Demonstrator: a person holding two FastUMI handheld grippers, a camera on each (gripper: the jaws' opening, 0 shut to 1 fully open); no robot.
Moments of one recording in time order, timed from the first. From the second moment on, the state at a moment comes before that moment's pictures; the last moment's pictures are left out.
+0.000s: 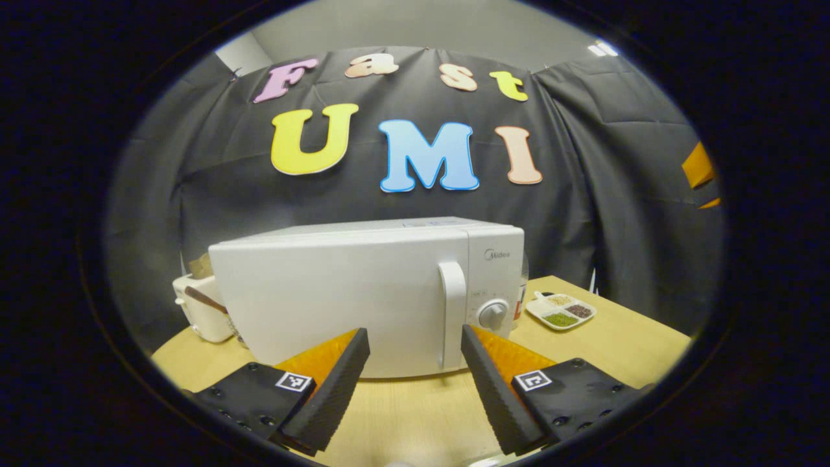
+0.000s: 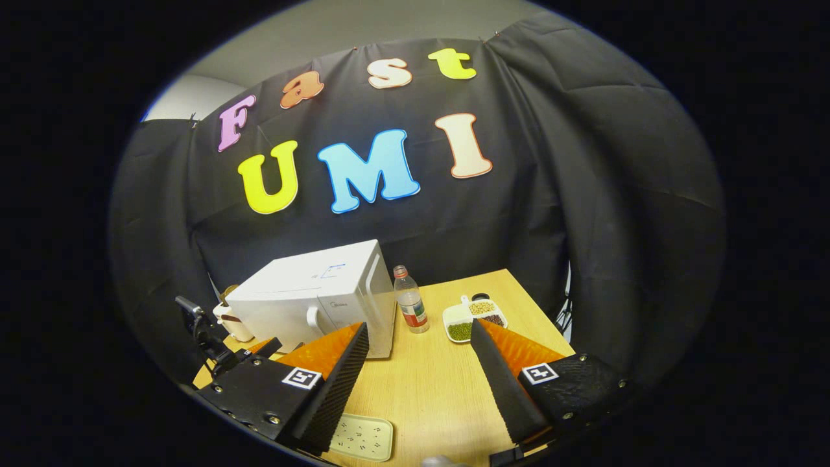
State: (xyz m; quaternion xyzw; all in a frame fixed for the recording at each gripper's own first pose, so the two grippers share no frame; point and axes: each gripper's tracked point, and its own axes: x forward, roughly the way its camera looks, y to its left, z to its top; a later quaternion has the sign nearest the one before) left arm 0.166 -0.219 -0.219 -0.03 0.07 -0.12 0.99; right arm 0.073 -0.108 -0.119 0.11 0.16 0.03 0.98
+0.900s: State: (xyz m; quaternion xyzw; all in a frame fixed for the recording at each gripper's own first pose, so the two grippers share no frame) left arm -0.013 -0.007 0.039 -0.03 -0.02 -0.03 1.00; right arm -0.004 -0.066 0.011 0.07 0.07 0.02 1.00
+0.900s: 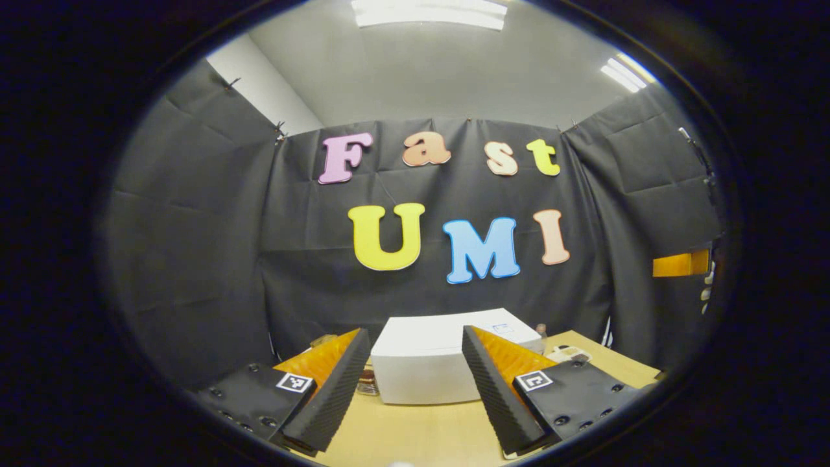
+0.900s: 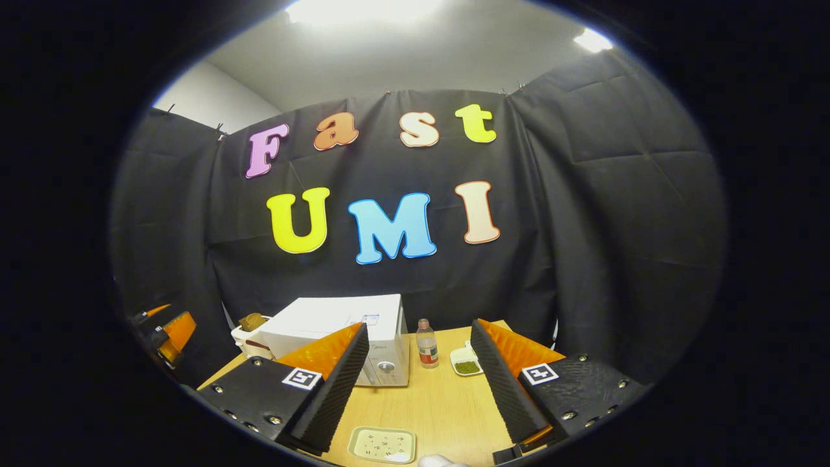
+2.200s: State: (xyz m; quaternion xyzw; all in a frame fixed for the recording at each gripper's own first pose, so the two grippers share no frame) left arm -0.039 -0.007 0.066 -0.05 -0.03 -0.04 1.00; right arm -0.015 -0.043 0.018 0.05 0.06 0.02 1.00
